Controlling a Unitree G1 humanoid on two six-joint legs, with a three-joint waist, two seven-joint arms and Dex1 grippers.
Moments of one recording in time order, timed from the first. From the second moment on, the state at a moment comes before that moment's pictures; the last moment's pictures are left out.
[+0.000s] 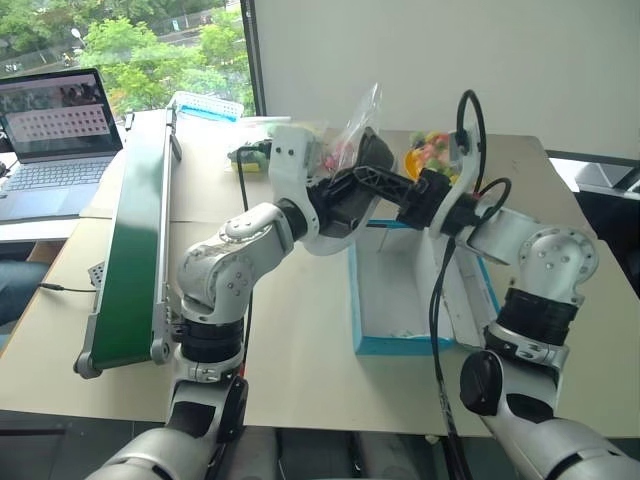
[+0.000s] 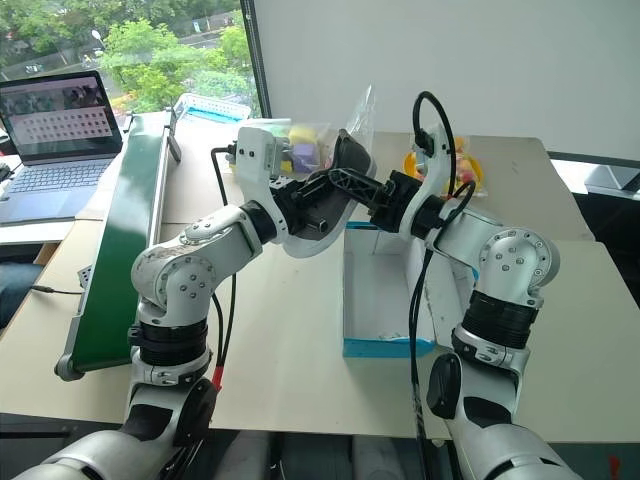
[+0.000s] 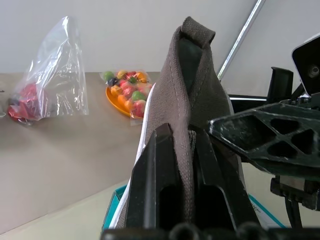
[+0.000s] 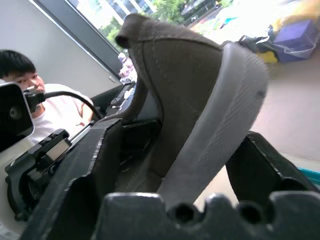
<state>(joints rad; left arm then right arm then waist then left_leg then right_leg) -0.77 0.06 0.04 -0.27 -0.55 0.98 -0.17 -0.85 -0.23 -0.45 -0.07 0.89 1.30 0.24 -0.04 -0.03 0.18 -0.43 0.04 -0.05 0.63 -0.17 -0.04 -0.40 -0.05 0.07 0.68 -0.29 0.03</state>
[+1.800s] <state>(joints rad) -0.43 0.82 -0.14 -0.48 -0.47 0.70 -0.95 -0.83 -0.72 0.19 0.26 0.47 1.12 0.65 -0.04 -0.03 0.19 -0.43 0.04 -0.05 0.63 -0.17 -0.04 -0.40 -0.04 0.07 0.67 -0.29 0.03</state>
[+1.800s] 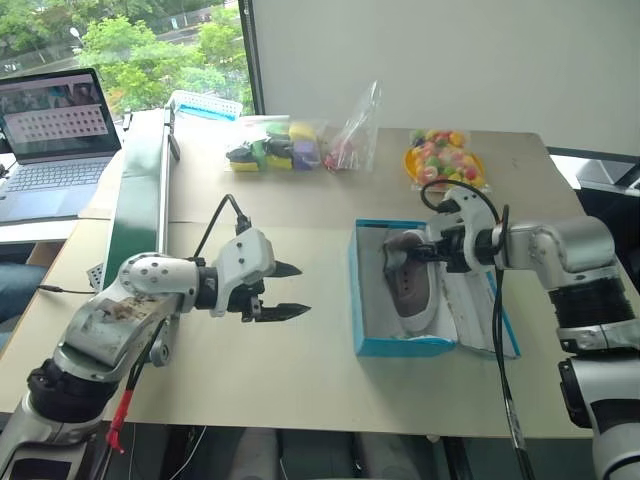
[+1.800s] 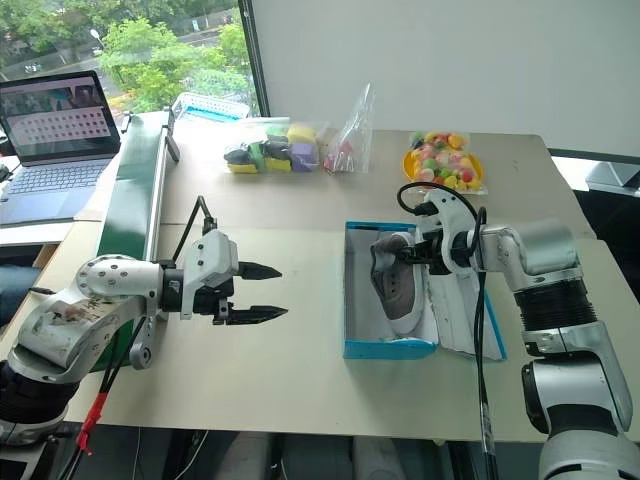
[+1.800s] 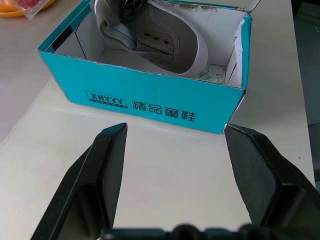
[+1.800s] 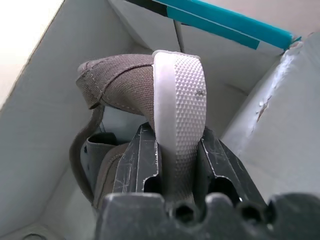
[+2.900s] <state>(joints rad) -0.51 0.71 0.13 -0.34 -0.48 0.99 -0.58 -0.90 -0.56 0.02 -0.15 0.57 1.03 0.85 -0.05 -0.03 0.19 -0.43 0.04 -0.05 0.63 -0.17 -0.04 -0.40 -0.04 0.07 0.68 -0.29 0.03</state>
